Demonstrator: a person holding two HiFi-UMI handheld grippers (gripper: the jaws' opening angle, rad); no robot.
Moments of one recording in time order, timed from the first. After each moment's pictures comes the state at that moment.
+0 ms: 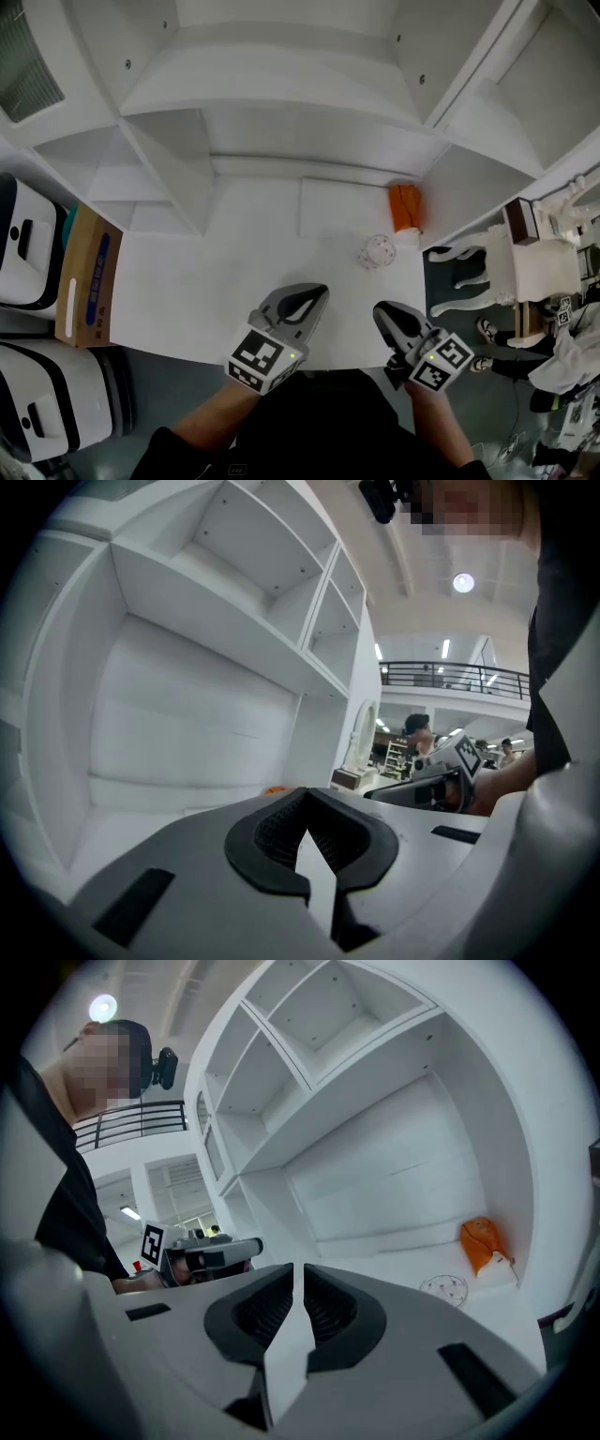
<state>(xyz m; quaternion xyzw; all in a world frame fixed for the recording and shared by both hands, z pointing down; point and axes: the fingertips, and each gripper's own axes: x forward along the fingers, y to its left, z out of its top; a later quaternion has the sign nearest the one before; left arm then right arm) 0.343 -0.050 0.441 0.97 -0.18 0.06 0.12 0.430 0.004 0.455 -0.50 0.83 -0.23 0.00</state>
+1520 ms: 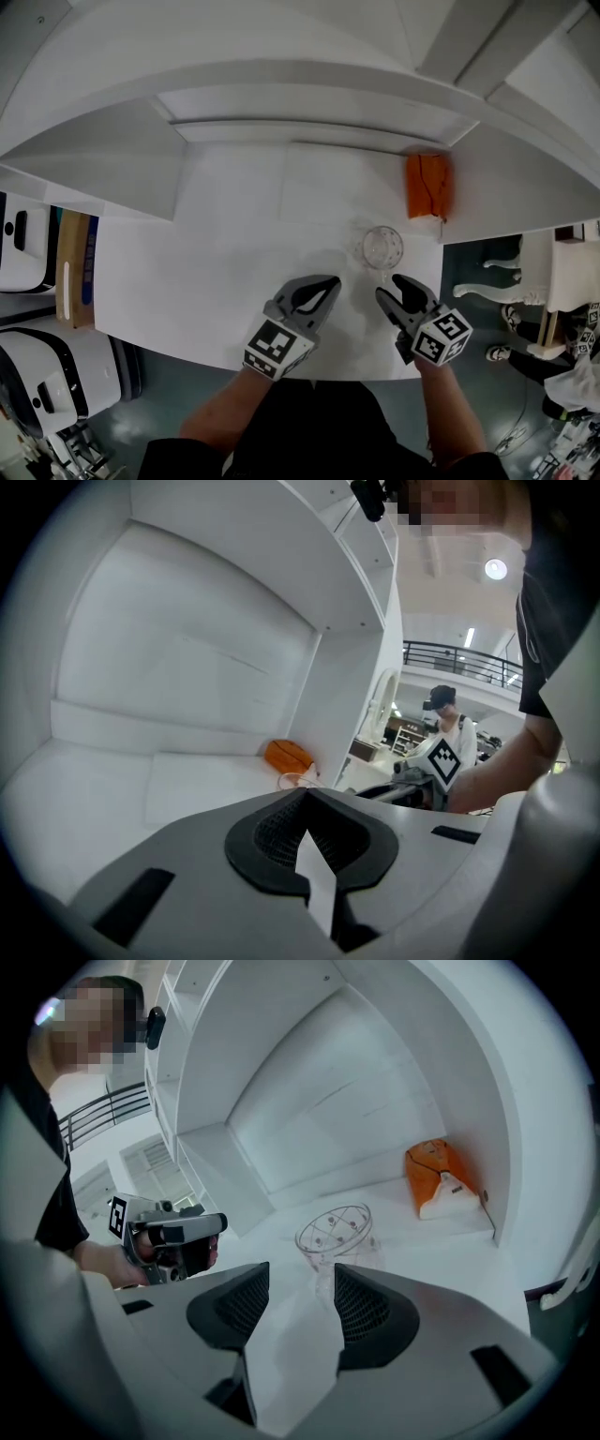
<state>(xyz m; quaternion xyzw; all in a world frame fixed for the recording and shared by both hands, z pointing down) 0.459 -0.086 0.586 0.96 -0.19 0.13 0.17 0.556 -0.054 0.643 -0.48 0.81 -0.32 -0.07</state>
